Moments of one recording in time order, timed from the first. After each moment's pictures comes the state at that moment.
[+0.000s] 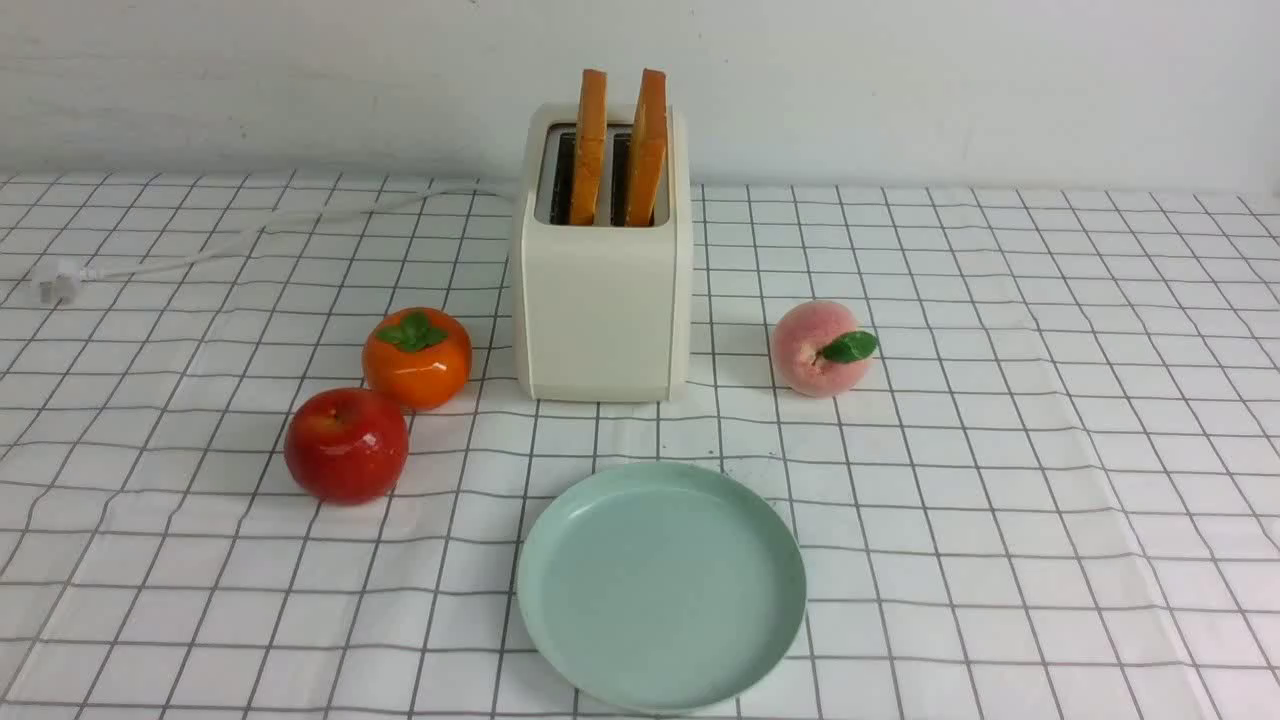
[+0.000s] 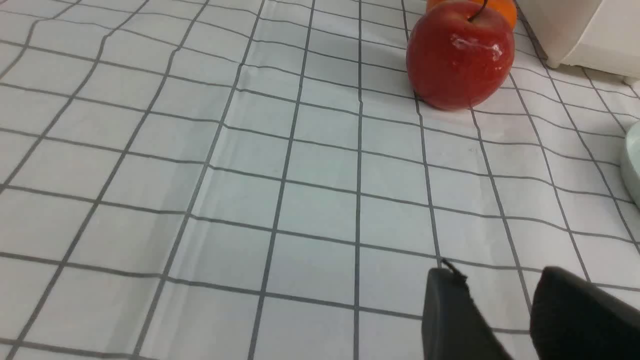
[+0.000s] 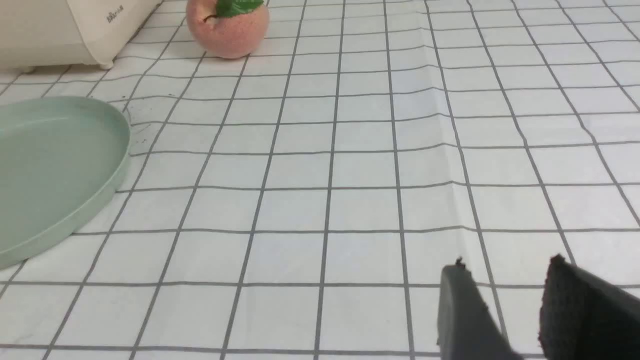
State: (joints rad) right arm -0.02 -0.02 0.01 0.23 0.41 -0.10; left arm 0.00 -0.01 0.03 -0.09 0.39 -0.13
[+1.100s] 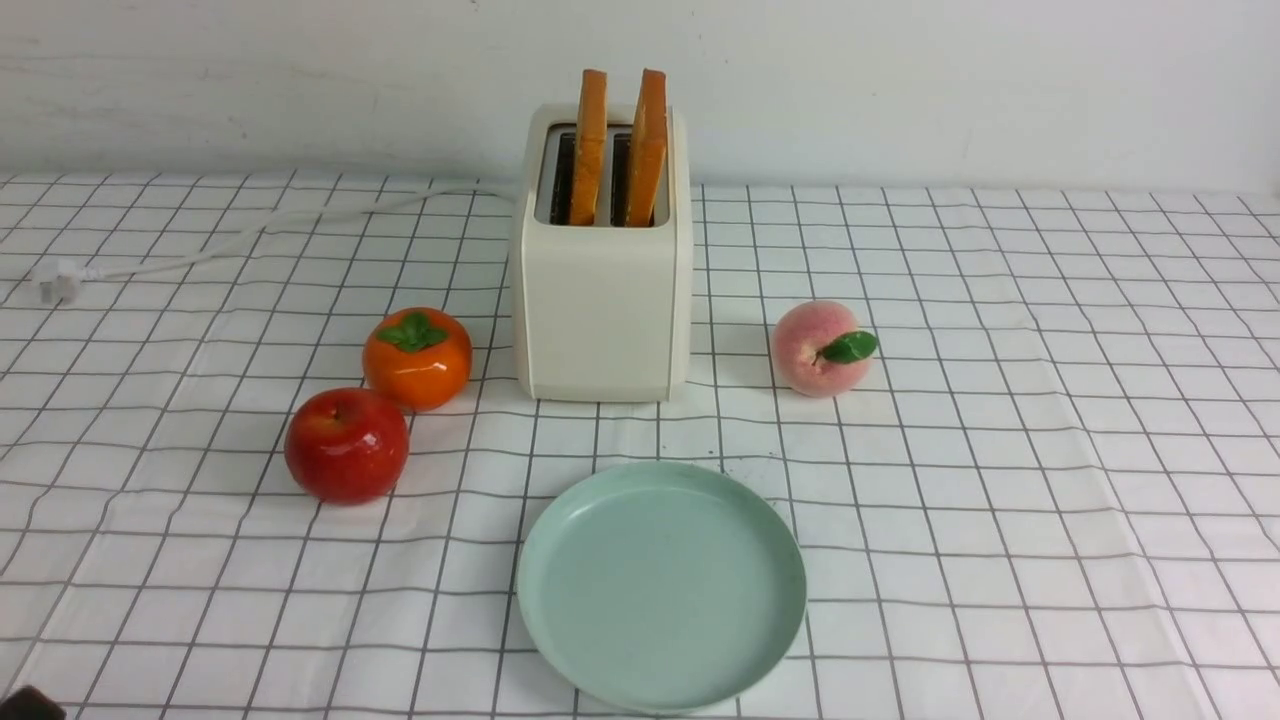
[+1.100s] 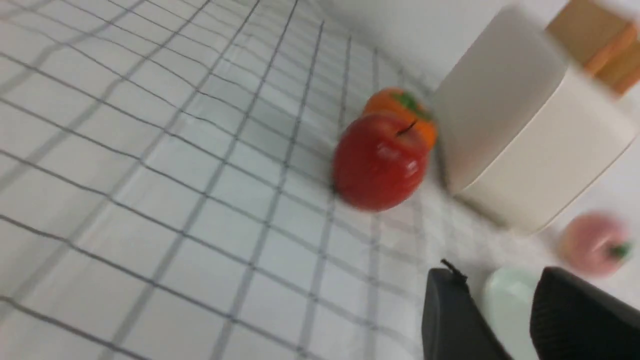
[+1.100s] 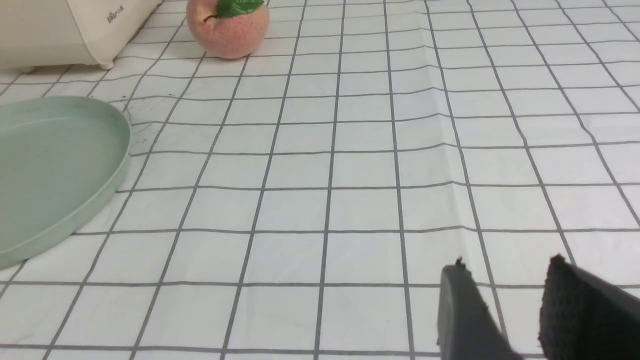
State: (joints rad) right arm -0.02 -0.02 0.01 0.23 0.41 -0.10; left arm 0.00 -0.01 0.03 -0.45 0.16 -0.35
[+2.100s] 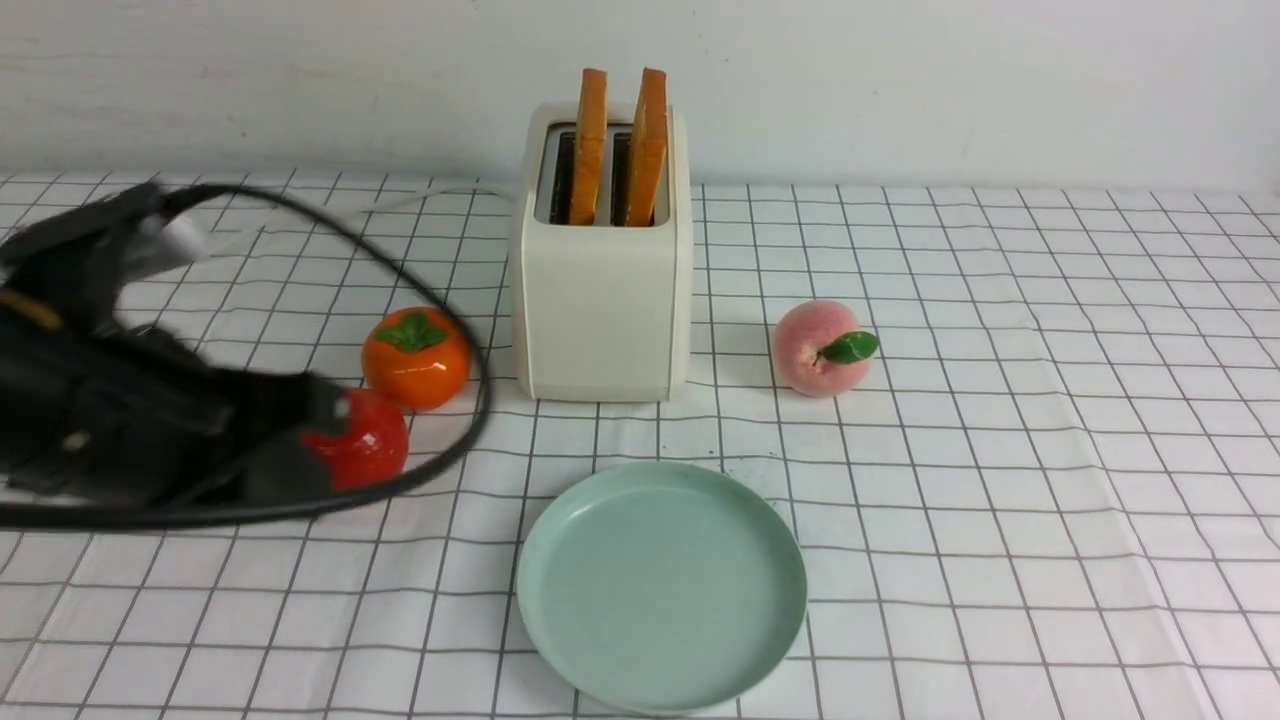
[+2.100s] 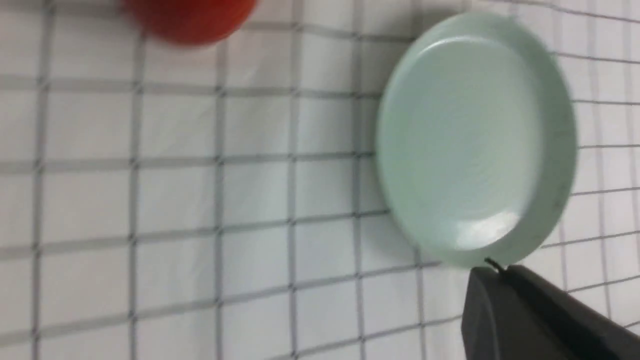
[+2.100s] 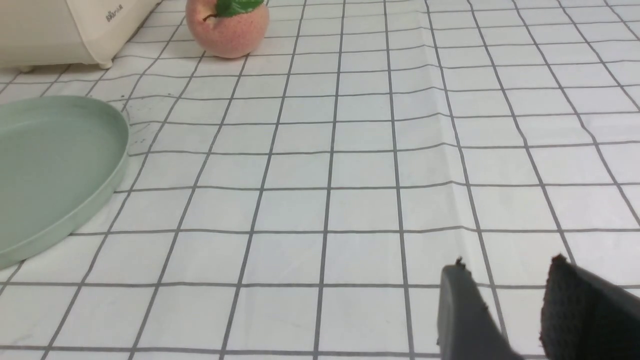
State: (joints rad) right arm -0.02 -0.02 0.01 0.23 0.41 -0.10; left arm -0.29 1.23 -1.04 -0.31 0.80 -0.12
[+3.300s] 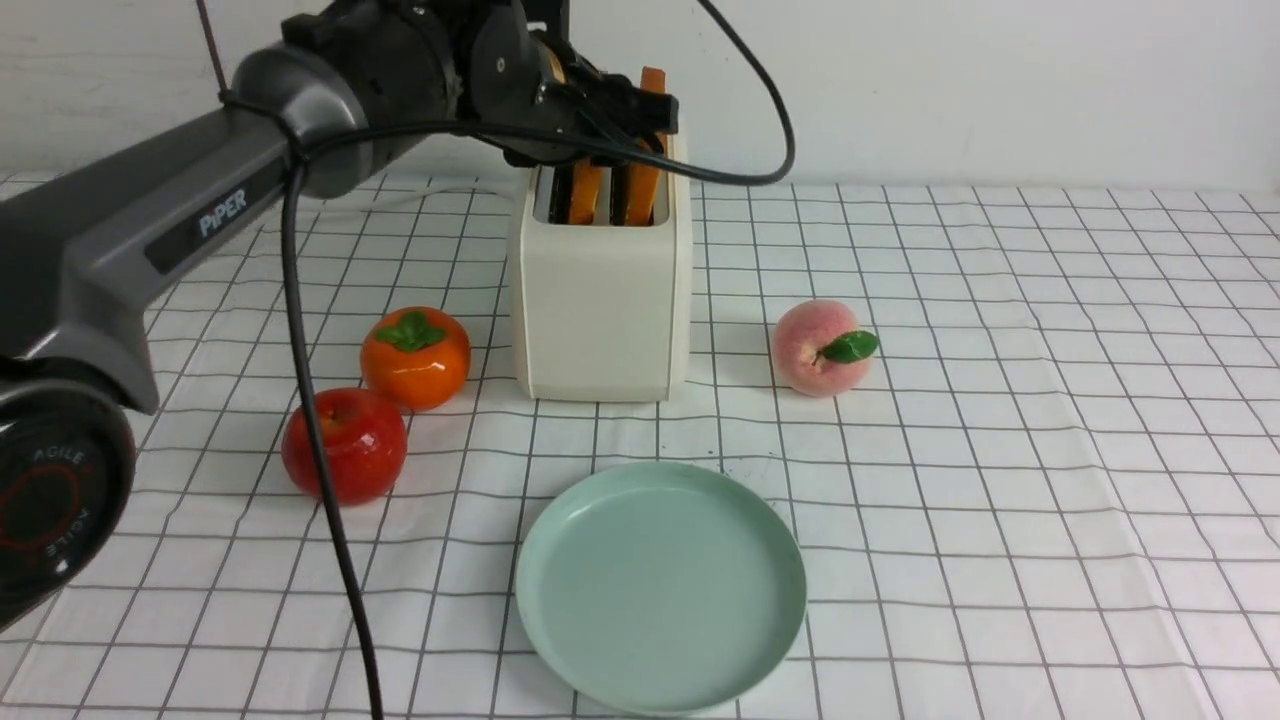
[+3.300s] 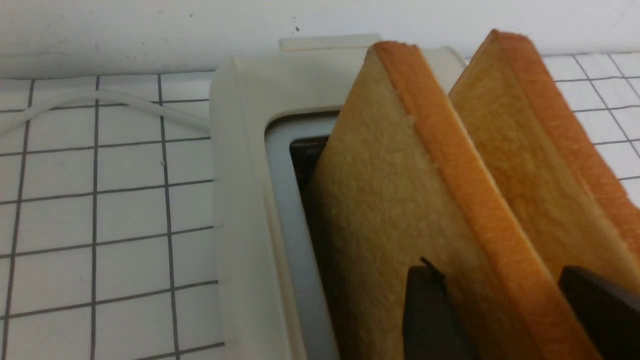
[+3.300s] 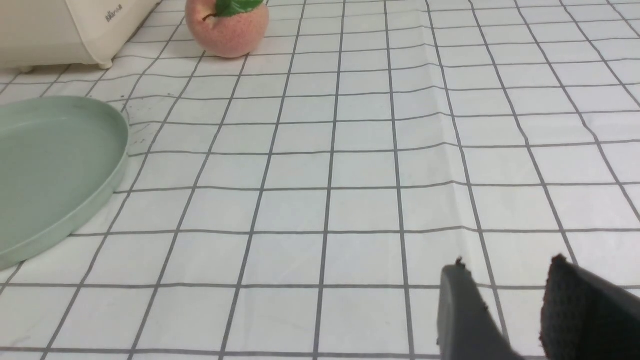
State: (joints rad) right arm -0.02 -0.02 0.01 0.23 0.41 -0.10; left arm -0.41 2.14 -2.03 0.08 0.50 -0.31
